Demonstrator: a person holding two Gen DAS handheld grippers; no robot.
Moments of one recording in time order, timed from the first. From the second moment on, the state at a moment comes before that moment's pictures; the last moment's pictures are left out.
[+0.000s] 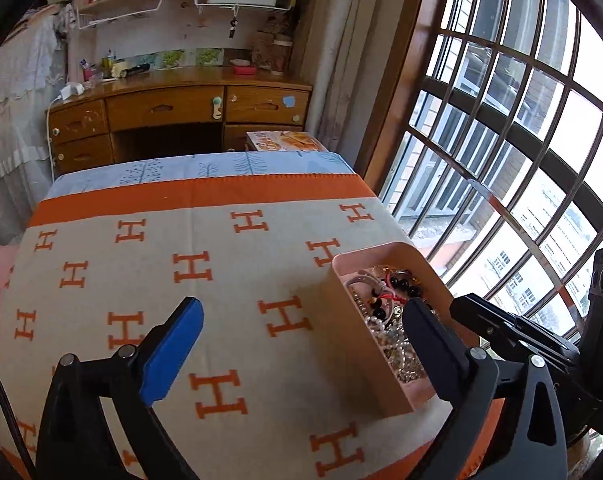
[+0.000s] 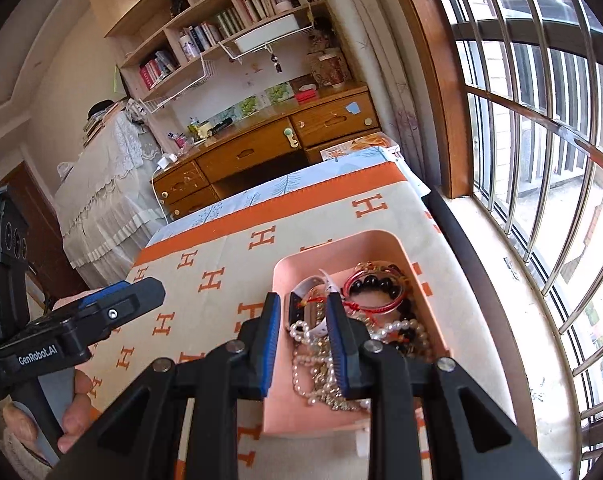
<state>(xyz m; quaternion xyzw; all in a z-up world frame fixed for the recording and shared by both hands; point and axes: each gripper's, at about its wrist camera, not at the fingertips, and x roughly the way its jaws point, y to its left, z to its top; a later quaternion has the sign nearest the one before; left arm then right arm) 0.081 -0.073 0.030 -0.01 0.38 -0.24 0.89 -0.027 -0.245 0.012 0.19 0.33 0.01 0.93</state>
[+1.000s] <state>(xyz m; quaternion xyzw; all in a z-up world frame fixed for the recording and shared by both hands) -0.065 0.046 0.061 0.00 0.33 -0.02 0.95 -0.115 -0.106 0.056 0.09 0.31 0.03 0.95</state>
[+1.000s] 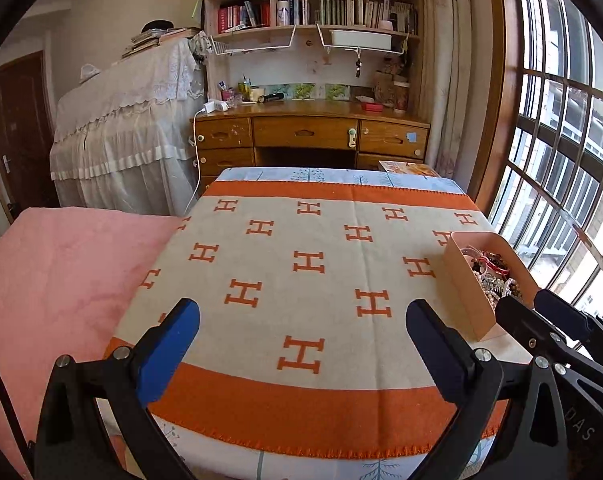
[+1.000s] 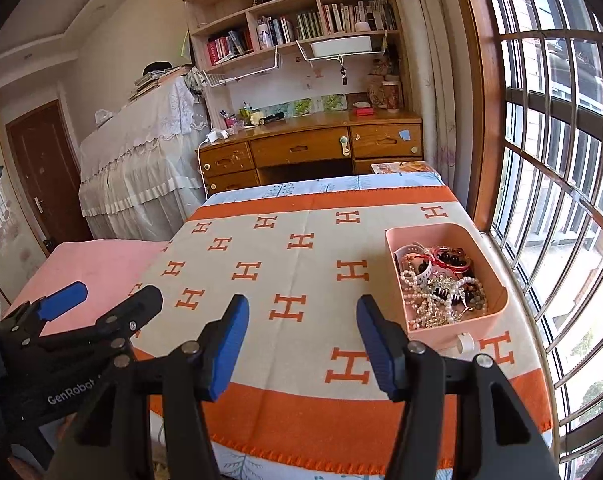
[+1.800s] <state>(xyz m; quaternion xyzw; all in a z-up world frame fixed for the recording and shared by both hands) -0.060 0.063 0.044 0.00 0.34 -0.02 0.94 -0.111 -0.087 0.047 0.08 0.32 0.02 0.94</state>
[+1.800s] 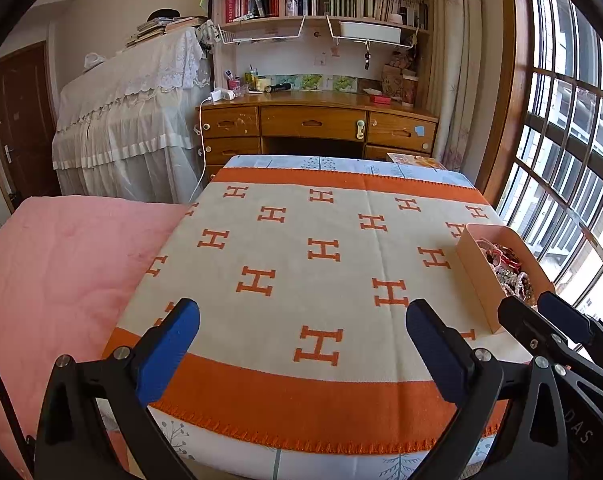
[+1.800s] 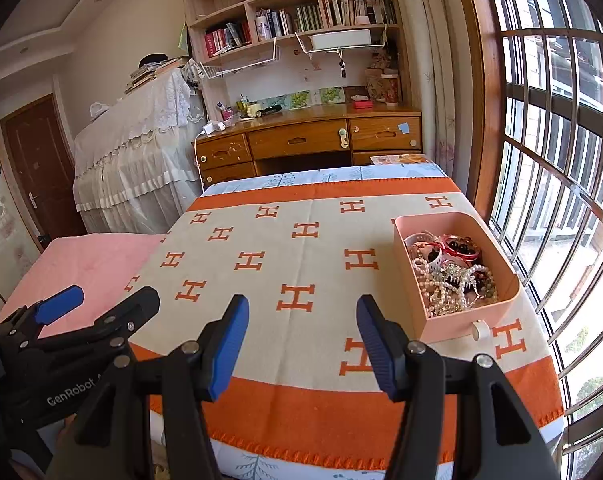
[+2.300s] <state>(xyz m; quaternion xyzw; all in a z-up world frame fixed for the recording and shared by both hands) -0.057 0.063 0.041 0.00 0.34 -0.02 0.94 -0.109 -0.087 0.044 0.09 0.32 0.03 0.94</state>
